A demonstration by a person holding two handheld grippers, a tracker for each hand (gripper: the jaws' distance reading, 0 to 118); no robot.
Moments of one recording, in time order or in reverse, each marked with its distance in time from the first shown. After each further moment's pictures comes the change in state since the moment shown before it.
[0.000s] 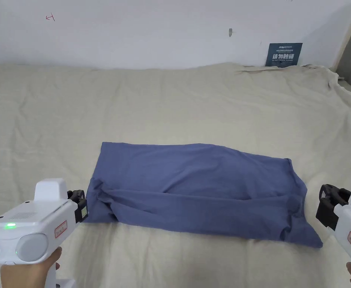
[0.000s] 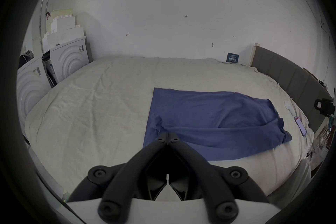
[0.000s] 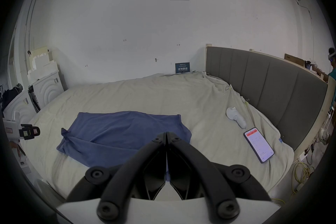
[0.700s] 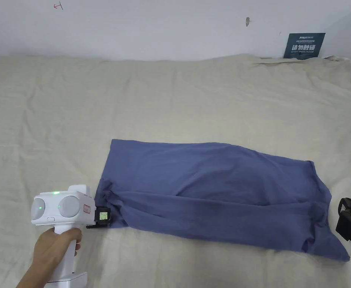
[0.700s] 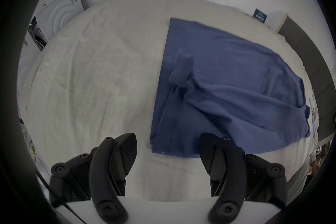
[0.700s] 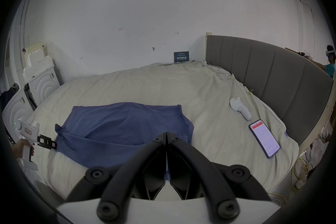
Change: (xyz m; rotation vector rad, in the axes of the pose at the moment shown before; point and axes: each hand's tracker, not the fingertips) left arm -0.036 -0.013 -0.166 -0.522 0.080 0.059; right arm -0.009 -0.004 -0.042 -0.094 -0.016 -0.014
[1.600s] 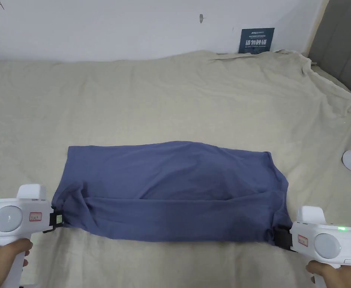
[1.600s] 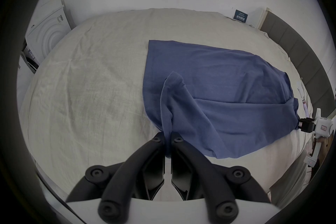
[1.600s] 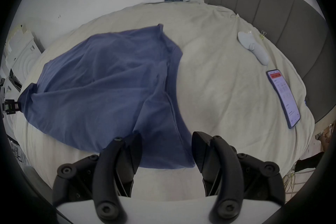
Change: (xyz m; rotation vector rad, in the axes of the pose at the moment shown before) left arm 0.023 0.002 0.064 0.113 -0.090 -0.115; right arm 0.040 -0.078 -0.116 -0.472 -0.048 0.008
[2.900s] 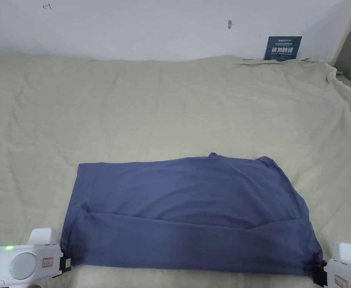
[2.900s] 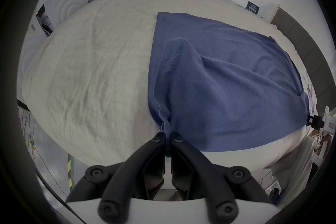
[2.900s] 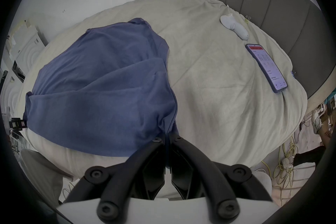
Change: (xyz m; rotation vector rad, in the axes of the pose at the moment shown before) left arm -0.029 -0.146 0.016 -0.090 0.061 0.111; right arm 0.032 -0.079 0.056 -0.014 -0.004 0.009
